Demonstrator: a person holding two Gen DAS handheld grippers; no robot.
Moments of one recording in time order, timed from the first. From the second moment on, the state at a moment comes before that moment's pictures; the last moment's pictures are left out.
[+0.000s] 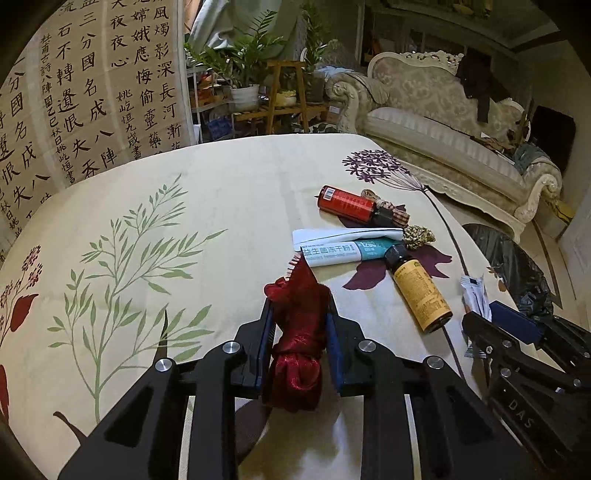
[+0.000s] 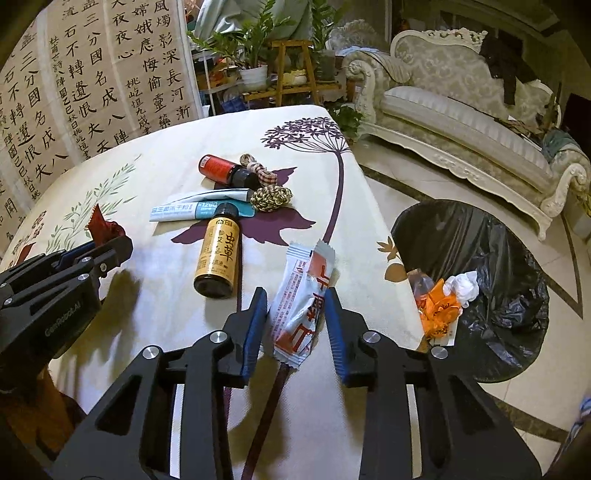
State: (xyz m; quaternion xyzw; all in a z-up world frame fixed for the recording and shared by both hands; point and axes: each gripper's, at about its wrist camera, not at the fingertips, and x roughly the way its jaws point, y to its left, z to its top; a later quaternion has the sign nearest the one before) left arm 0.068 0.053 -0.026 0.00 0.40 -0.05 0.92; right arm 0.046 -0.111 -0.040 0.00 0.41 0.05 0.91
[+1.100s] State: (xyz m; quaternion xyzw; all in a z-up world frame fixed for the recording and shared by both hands) left arm 0.075 -0.088 -0.009 0.02 0.37 -0.16 0.91; right arm 0.039 -0.257 -0.012 0.05 0.35 -0.07 0.93
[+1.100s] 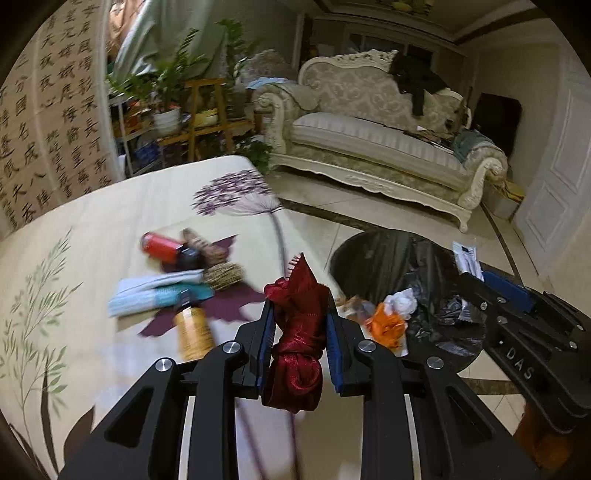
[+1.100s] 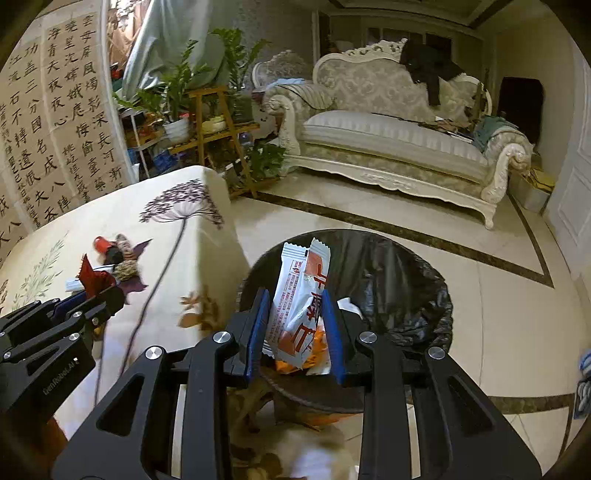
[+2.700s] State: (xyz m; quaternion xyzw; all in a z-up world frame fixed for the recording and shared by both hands) left arm 0.107 -0.147 -0.024 0.06 0.39 -0.15 0.91; right arm 0.054 -0.317 -0.034 0.09 0.35 -0.11 0.92
